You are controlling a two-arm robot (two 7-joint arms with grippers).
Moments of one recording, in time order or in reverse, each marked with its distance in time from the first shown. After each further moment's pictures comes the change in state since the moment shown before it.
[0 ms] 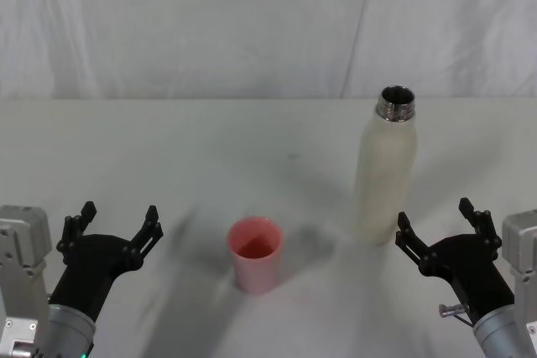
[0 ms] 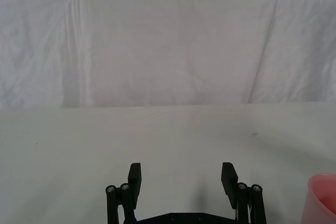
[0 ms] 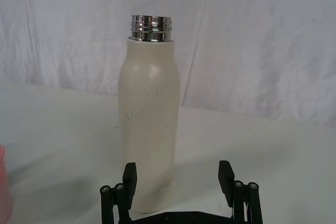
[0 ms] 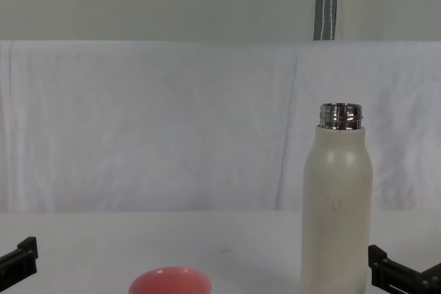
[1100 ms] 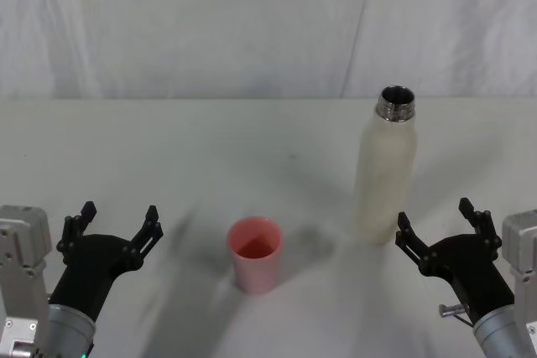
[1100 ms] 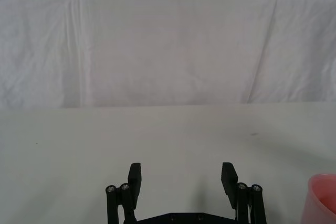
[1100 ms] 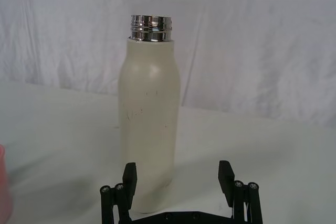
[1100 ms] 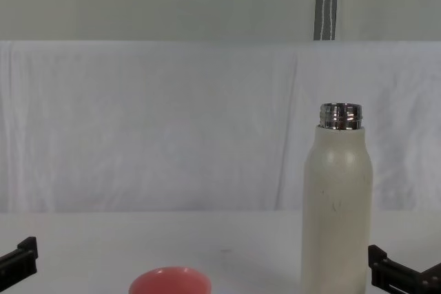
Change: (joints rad) left arm 0.000 0.000 0.000 0.000 0.000 0.000 0.000; right arm 0.000 0.000 0.000 0.000 0.000 0.000 0.000
